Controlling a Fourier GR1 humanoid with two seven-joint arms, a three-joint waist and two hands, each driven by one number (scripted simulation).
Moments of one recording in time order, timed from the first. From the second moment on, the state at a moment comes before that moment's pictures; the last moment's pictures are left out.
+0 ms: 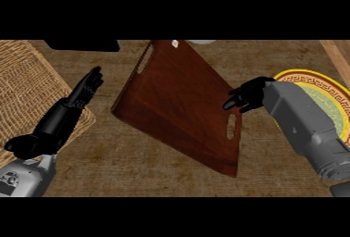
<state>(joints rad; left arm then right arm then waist) -0.23 0.48 -0.25 -1.61 0.20 0.03 -0.06 -1.02 -0.29 0.32 -0.25 -0.78 0.51 1.01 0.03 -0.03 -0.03</state>
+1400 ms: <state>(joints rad) -0.20 0.47 -0.22 -1.61 0.18 0.02 -0.05 -1.00 -0.20 0.51 -0.40 -0.56 0.57 0.86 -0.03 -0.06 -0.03</state>
